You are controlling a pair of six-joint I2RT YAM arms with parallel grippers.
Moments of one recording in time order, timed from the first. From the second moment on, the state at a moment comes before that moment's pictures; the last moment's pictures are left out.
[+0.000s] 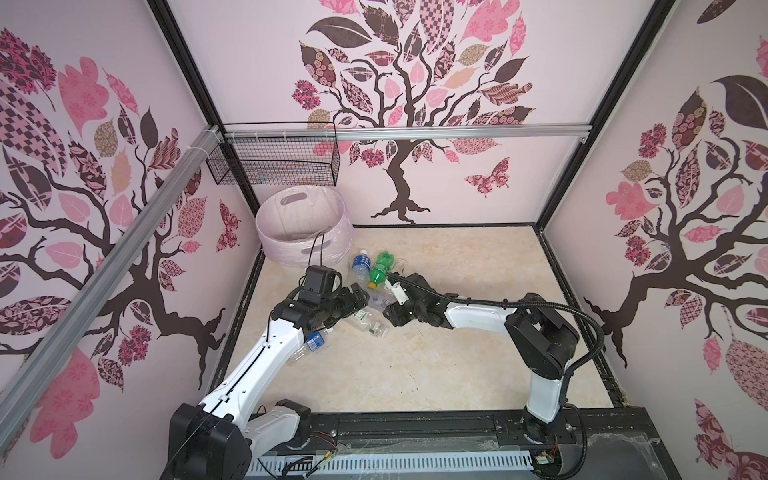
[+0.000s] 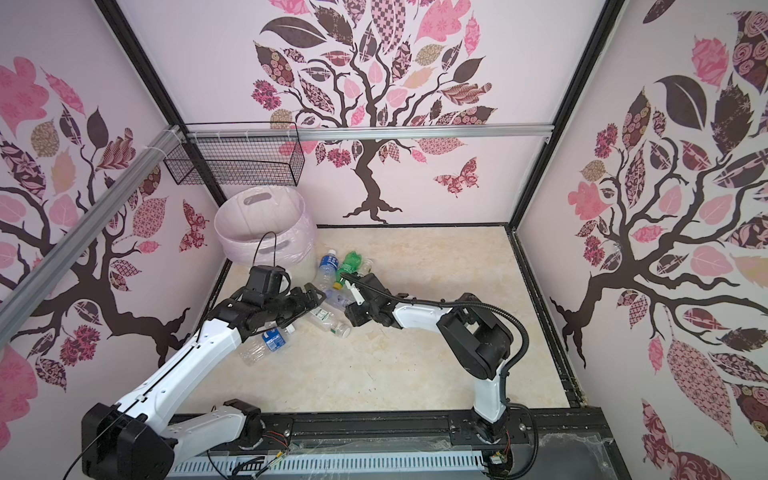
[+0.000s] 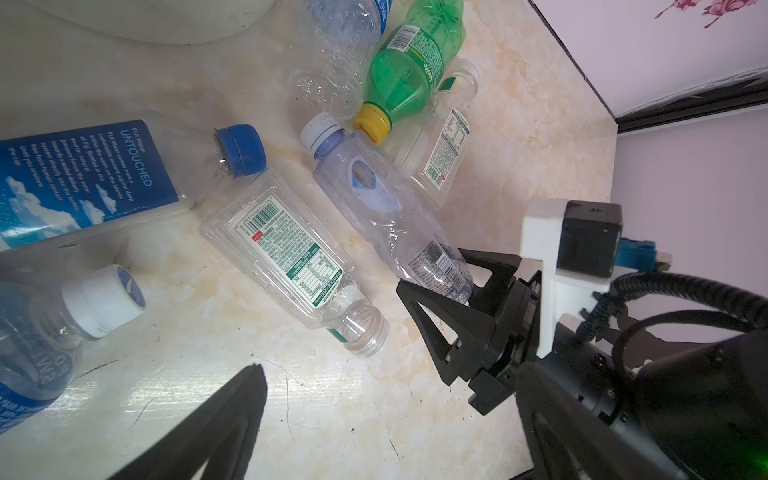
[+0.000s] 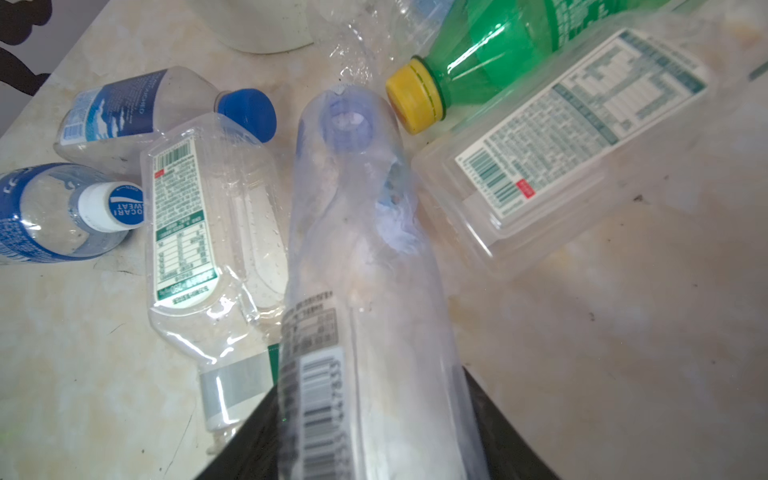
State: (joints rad) left arm -0.34 1.14 0.91 -0.62 0.21 -0.77; right arm 0.80 1.87 1.13 -0.02 -0.12 0.26
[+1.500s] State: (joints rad) left arm -0.36 1.39 1.11 -0.31 0.31 -1.23; right arm 0.80 1.48 1.12 -0.01 -0.11 0.31
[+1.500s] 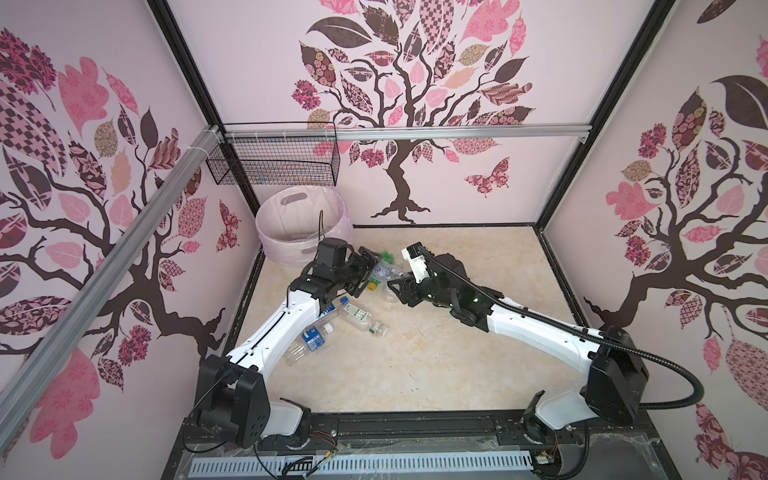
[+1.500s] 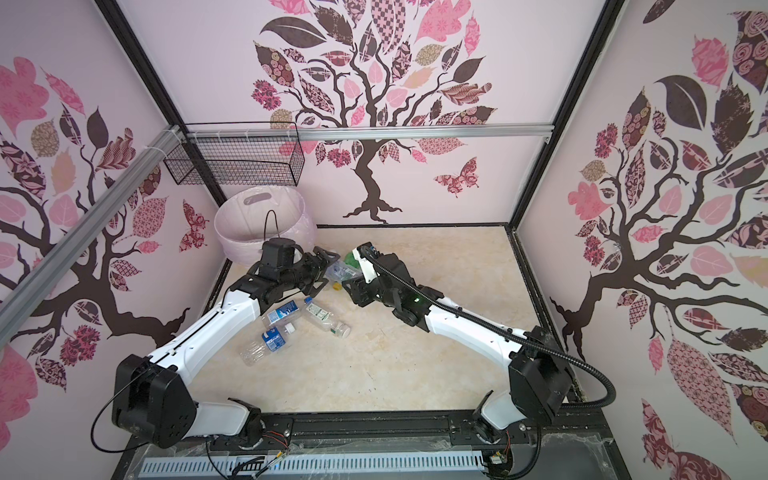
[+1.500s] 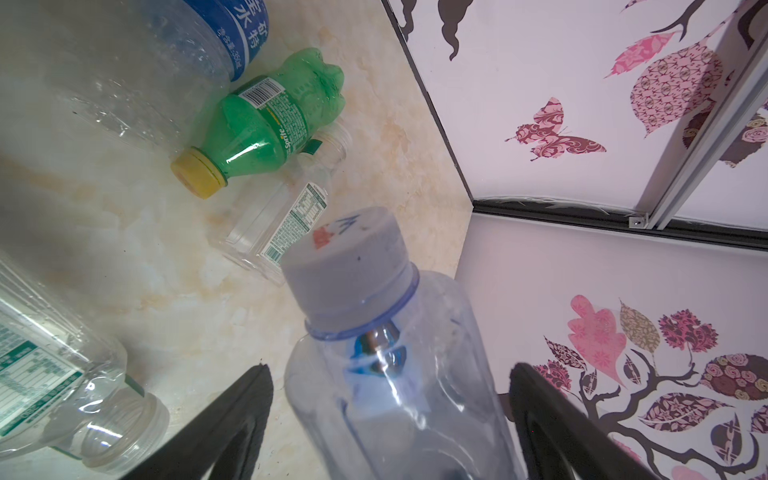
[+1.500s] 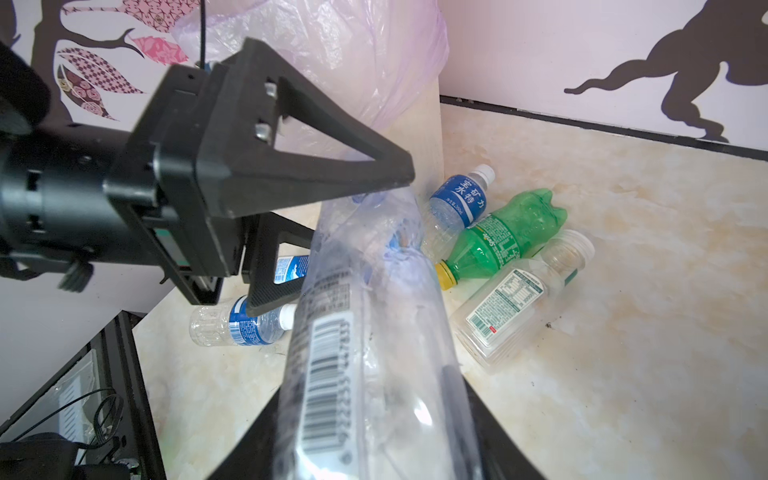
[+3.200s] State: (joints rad) left arm 0.03 1.32 1.57 -0.52 0.20 -0.94; right arm 0.80 1.47 1.36 -0.04 -0.09 0.26
